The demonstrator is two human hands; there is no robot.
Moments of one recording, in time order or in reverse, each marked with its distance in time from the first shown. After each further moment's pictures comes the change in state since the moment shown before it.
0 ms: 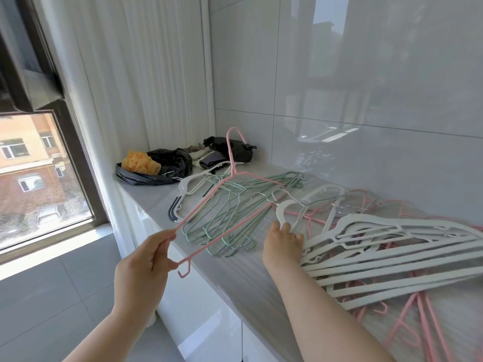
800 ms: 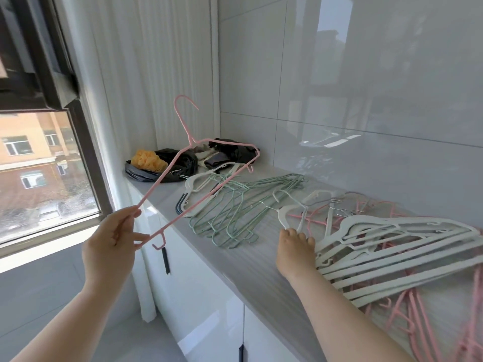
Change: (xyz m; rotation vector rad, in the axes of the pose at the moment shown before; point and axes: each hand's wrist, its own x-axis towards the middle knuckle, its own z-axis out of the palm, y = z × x) left_hand 0.017 -0.012 -0.041 -0.279 0.220 -0.082; right_hand -0.036 0.023 -0.011 -0.075 0.009 -0.102
